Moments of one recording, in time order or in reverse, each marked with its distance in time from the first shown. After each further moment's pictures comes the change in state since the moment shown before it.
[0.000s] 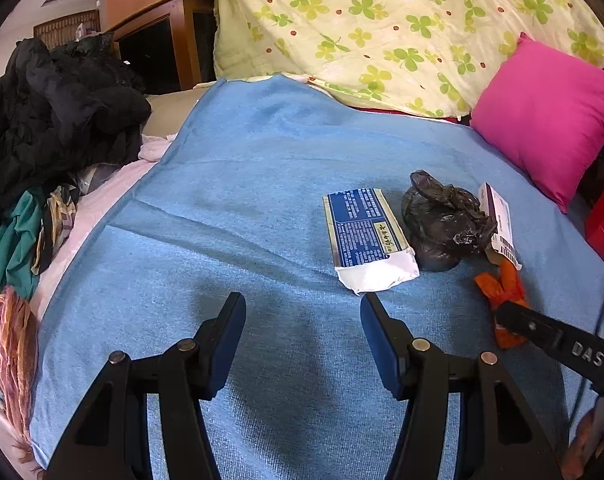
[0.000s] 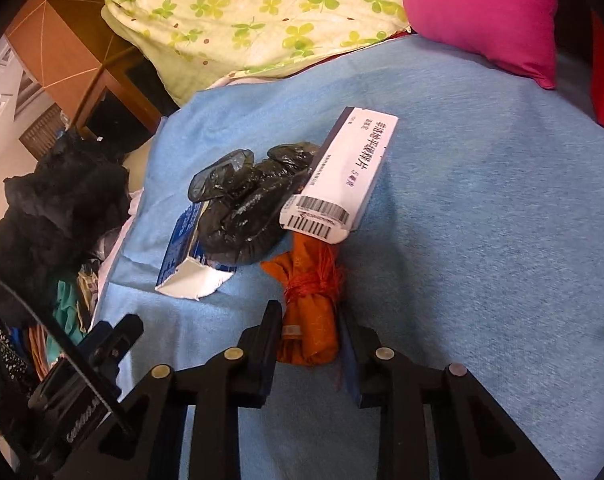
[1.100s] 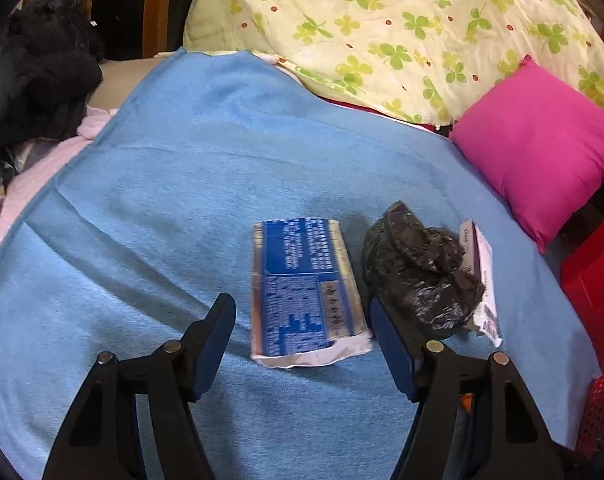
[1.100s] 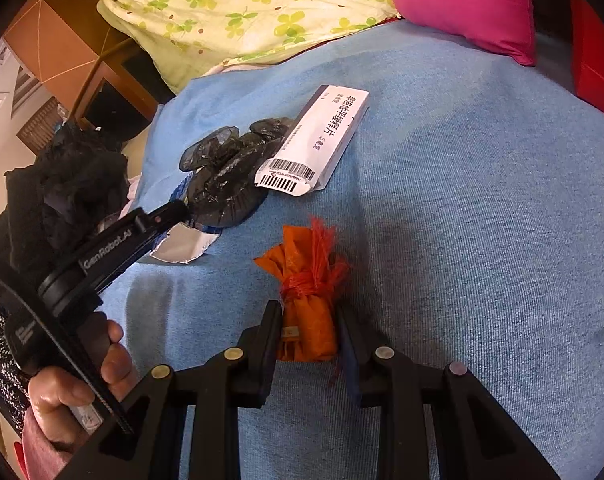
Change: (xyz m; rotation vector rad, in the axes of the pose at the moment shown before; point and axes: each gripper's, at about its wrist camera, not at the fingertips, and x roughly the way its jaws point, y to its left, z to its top) left arm 0.061 -0.023 0.042 -0.106 0.067 -0.198; right arm -0.012 -0.016 -0.016 0.016 0.044 0.005
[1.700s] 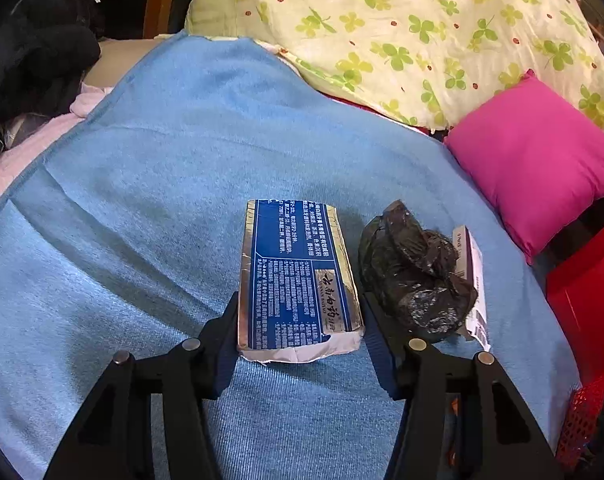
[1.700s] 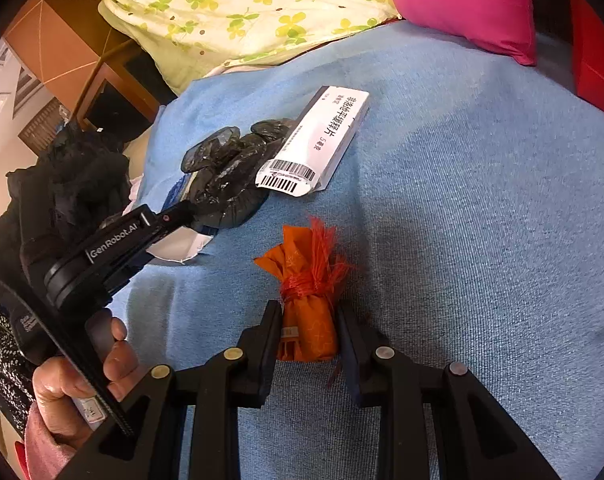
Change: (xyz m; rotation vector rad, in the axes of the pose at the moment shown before) left arm 0.003 0.009 -0.003 -0.057 0.013 -0.057; right arm -0.002 0.000 0.000 -0.010 -0.001 0.005
